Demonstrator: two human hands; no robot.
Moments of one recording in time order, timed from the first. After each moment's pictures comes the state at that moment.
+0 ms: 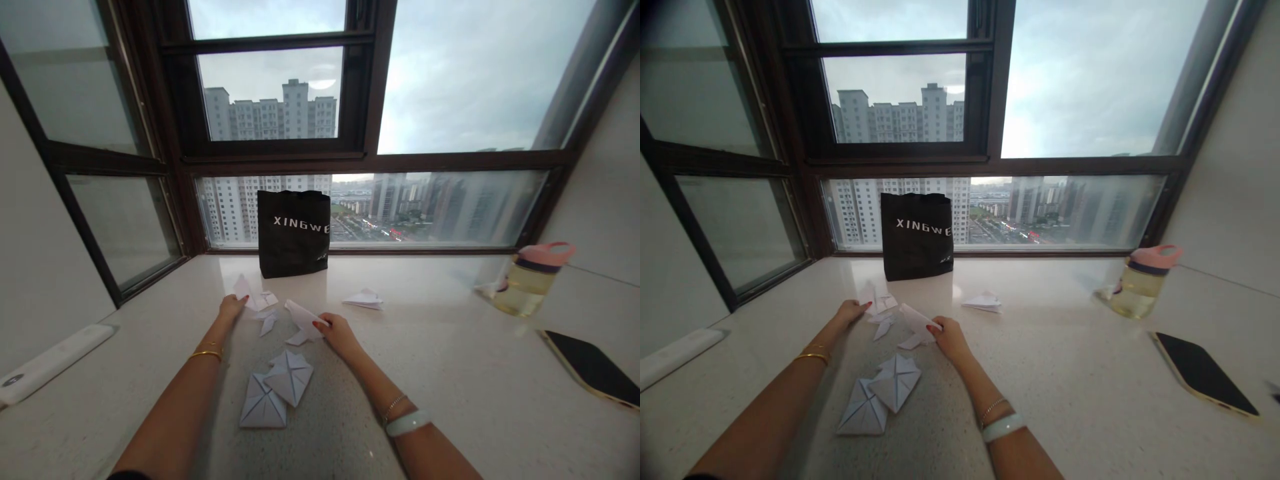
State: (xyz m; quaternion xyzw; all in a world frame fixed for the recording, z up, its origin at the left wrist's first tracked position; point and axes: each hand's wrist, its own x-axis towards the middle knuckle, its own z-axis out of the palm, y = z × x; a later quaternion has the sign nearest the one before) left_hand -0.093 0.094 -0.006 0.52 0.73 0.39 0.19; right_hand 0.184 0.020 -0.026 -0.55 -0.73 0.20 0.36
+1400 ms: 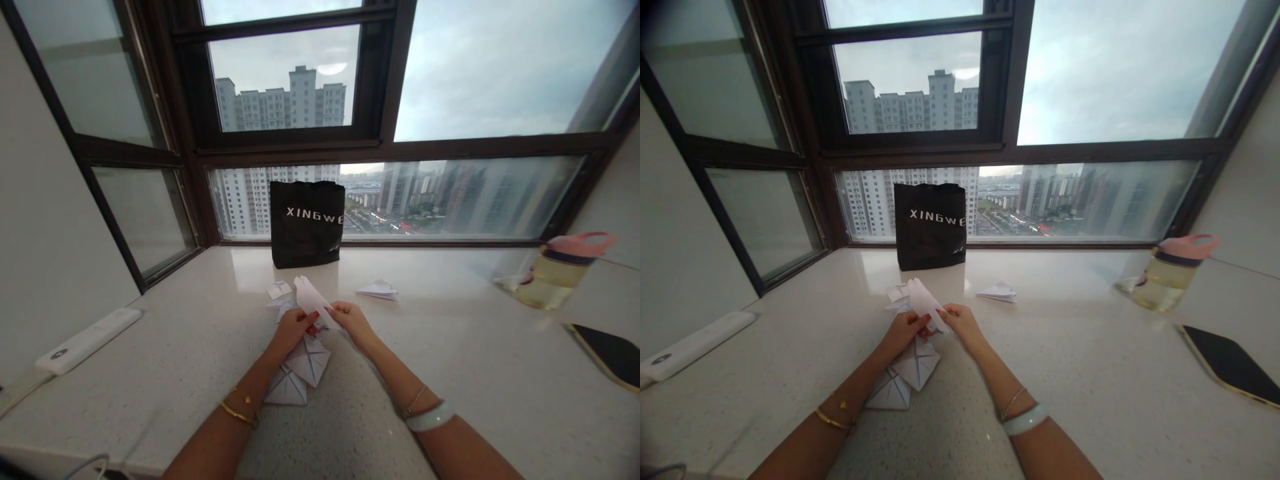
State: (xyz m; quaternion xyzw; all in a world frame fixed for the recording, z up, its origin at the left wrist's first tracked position) left_hand 0.010 0.003 -0.022 0.62 0.47 0.43 0.46; right_hand 0.167 0.004 -0.015 -0.42 -0.57 0.51 0.50
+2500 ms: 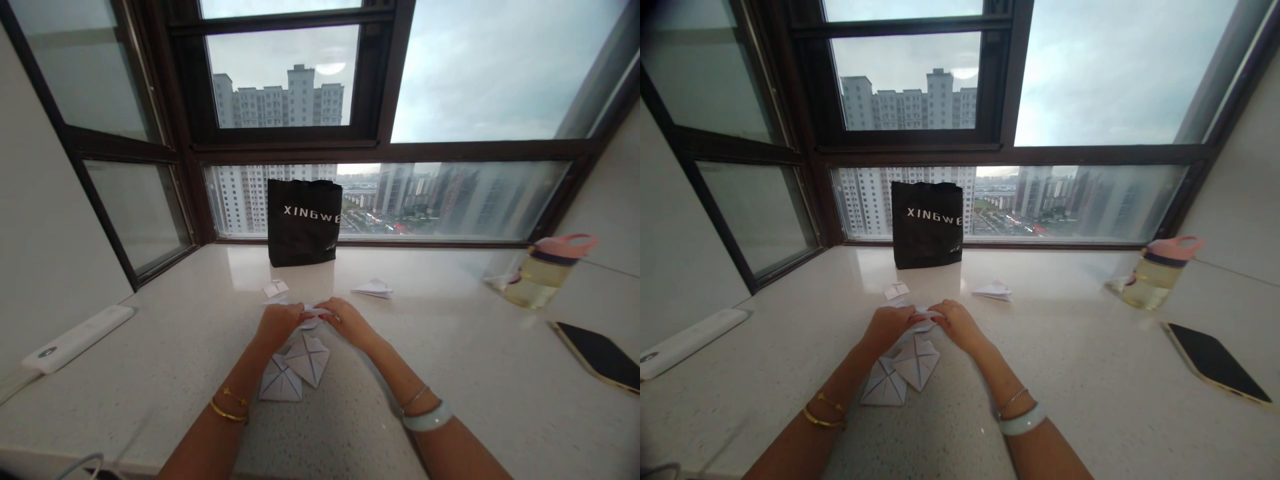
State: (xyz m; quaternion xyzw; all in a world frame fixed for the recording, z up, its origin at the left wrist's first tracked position) left_hand -0.008 -0.010 0.006 0.82 0.53 0.21 0.01; right_hand 0.179 -0.004 -0.001 -0.43 -0.86 0.09 0.26
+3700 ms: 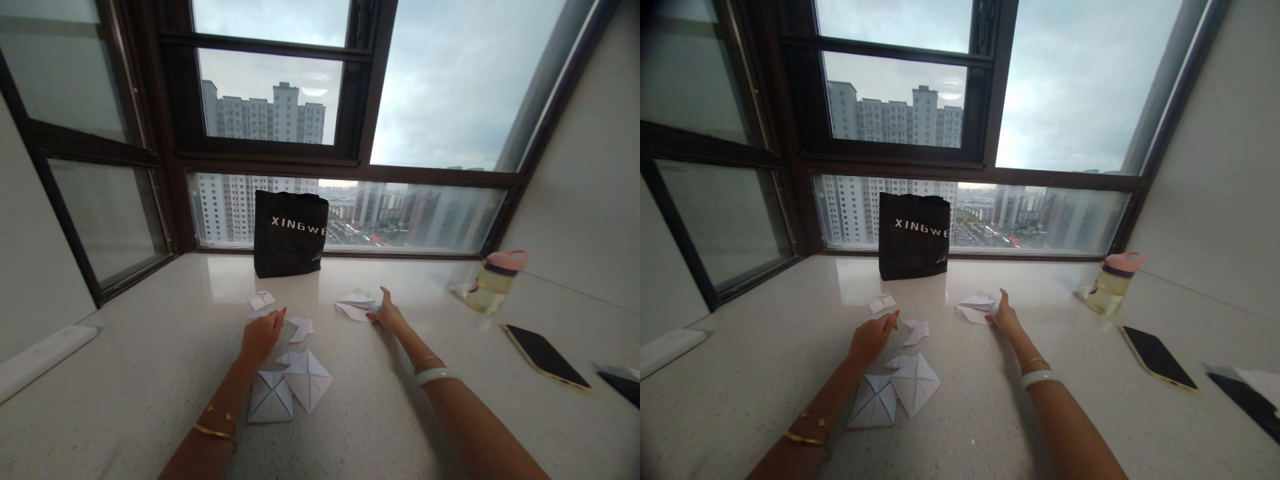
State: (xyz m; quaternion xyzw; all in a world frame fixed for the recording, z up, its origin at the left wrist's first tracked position) left_hand -0.015 -0.008 0.010 0.75 0.64 0.17 0.00; right_hand 0.316 0.041 -0.019 -0.79 -0.53 0.07 0.29
